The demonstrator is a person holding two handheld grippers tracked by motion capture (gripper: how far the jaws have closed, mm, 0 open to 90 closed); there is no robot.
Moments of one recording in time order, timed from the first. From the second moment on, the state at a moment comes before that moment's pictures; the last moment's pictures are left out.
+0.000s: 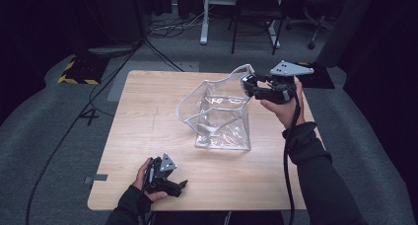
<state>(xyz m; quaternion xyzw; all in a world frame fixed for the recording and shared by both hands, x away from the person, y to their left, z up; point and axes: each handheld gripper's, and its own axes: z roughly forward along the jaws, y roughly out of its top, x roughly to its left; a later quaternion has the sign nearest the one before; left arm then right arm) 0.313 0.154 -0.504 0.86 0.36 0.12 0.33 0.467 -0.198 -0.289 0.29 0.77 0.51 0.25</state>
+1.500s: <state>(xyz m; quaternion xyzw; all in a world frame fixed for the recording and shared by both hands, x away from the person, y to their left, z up) 0.313 0.154 -0.504 0.86 0.36 0.12 0.33 0.505 -0.148 -0.325 0.30 0.80 0.46 0.23</state>
